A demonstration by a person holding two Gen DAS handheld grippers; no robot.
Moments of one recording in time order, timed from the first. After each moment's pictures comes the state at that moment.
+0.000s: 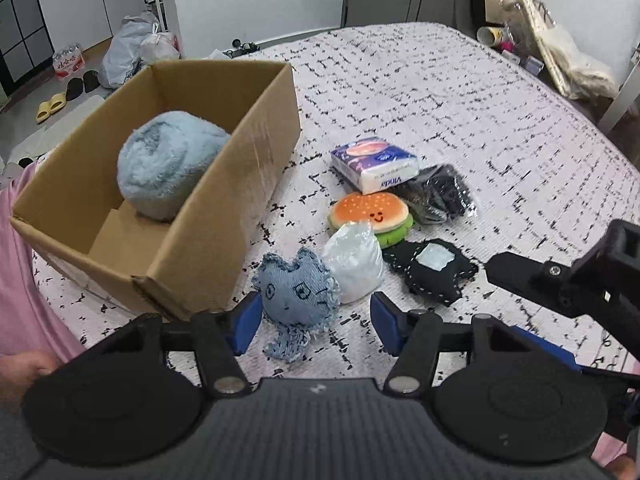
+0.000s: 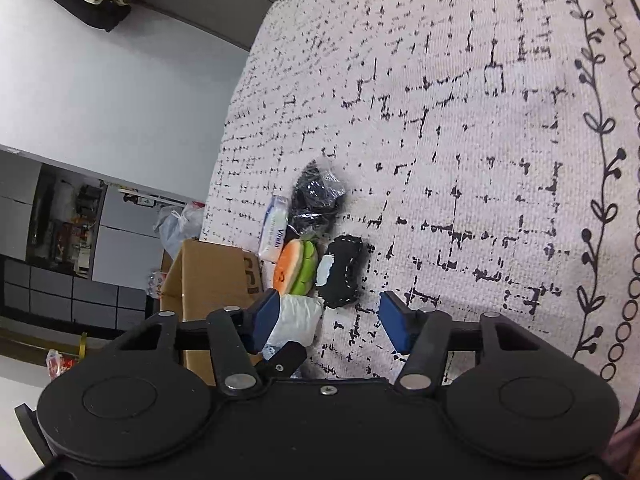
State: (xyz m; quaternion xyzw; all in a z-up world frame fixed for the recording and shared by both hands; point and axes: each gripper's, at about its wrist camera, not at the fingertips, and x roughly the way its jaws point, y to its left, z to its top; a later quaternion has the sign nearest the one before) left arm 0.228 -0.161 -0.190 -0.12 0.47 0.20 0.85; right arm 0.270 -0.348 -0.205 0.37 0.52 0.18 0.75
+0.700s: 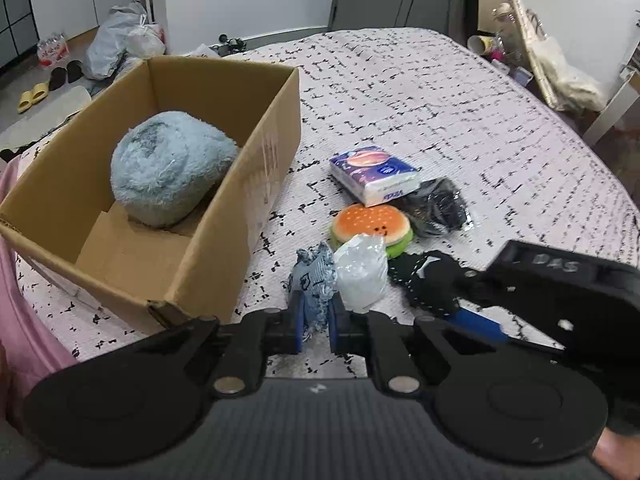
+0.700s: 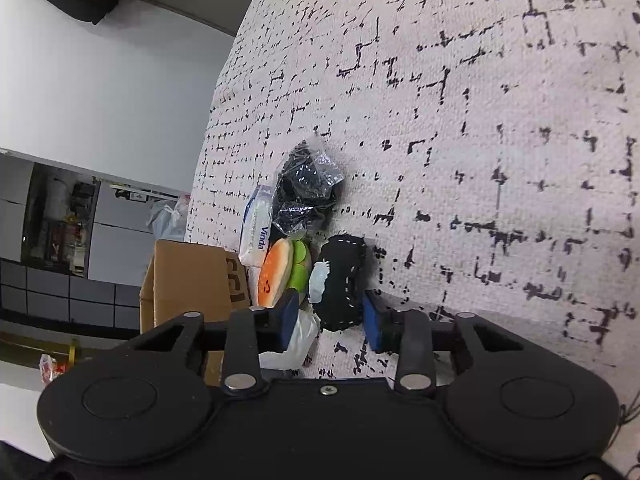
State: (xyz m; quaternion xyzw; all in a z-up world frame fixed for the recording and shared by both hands) left arm 0.226 -0.137 -0.183 -0.16 0.46 0.16 0.86; right arm 0.293 -0.316 -0.241 0.37 0.53 0.18 0.74
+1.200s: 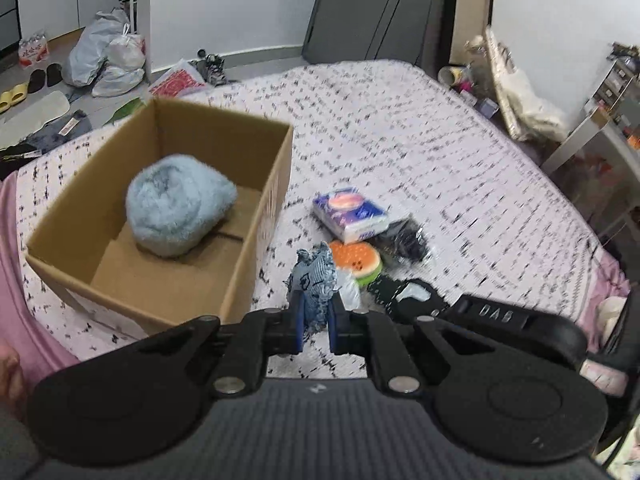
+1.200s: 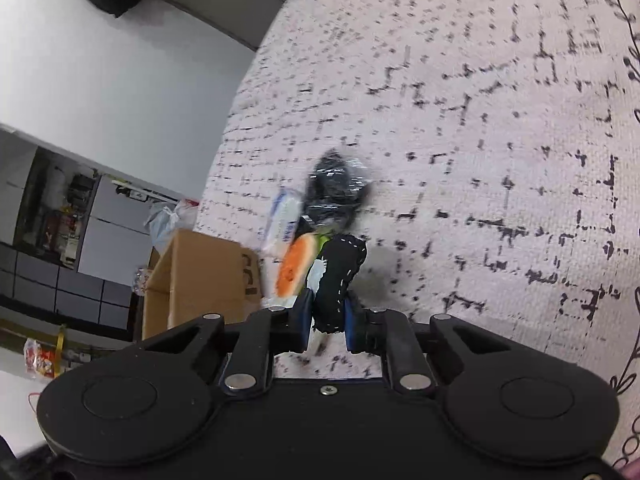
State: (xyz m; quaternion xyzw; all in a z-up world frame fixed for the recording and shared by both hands) left arm 0.207 -0.113 -0.133 -0.19 0.43 0.11 0.88; right arm 0.266 -0.306 -0.207 0.34 0.49 0.19 0.78
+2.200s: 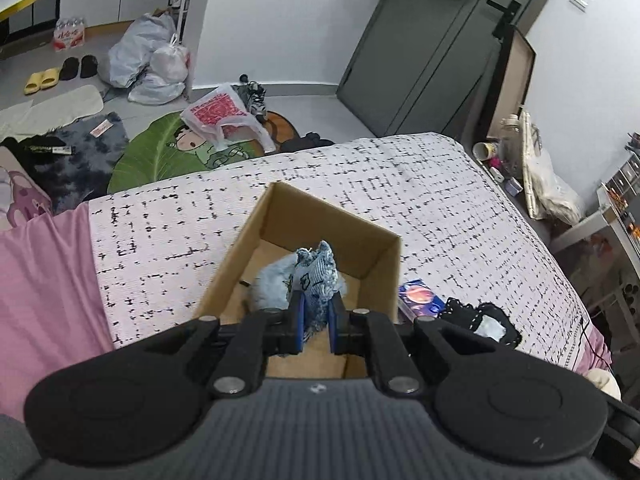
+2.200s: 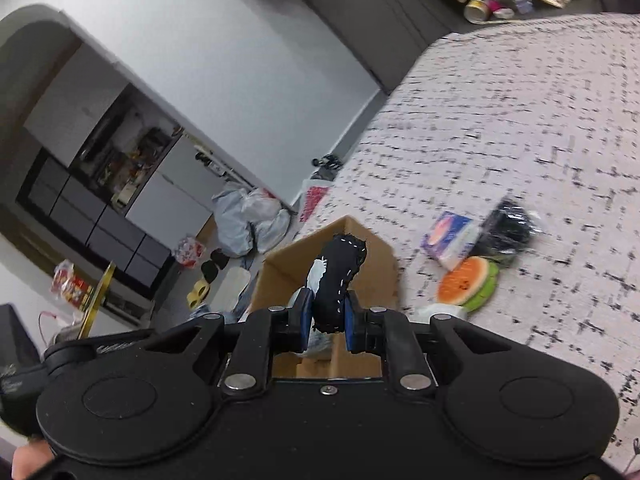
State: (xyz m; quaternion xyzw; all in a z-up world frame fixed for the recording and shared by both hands) left arm 0.177 0.022 -0.087 -0.25 0.38 0.15 0.88; right arm 0.226 -0.224 -0.113 0.25 0.40 0.30 0.83
